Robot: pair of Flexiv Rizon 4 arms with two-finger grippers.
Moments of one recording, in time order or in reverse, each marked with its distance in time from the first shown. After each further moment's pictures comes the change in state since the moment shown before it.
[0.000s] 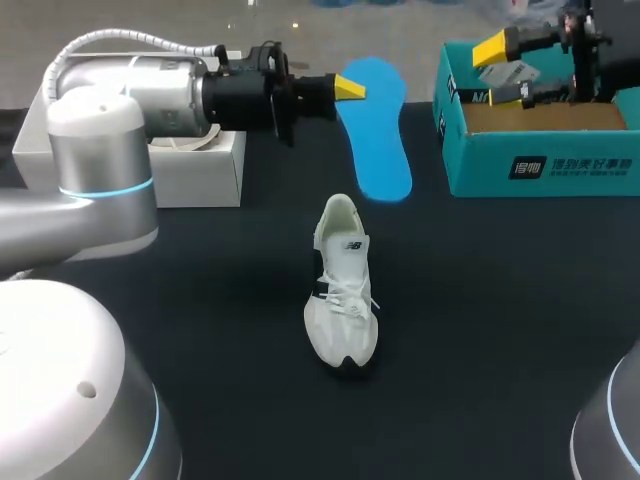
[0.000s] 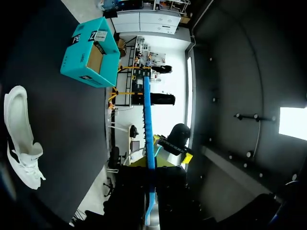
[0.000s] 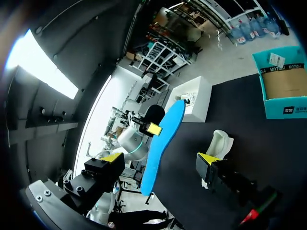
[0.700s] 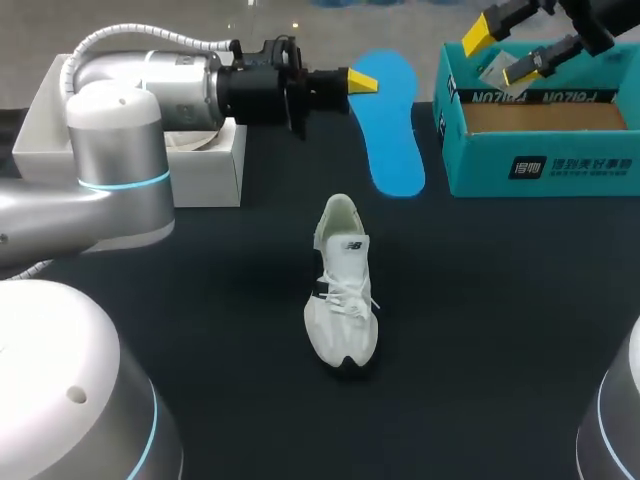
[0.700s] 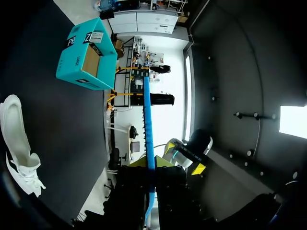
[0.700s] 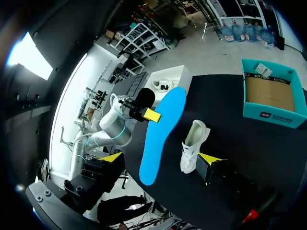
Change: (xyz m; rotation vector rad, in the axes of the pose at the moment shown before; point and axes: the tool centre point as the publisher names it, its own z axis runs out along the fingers) left arm -0.003 -0.014 0.015 -0.003 0.007 0.017; right arm 0.022 0.003 -0.011 0.169 -0.281 -0.053
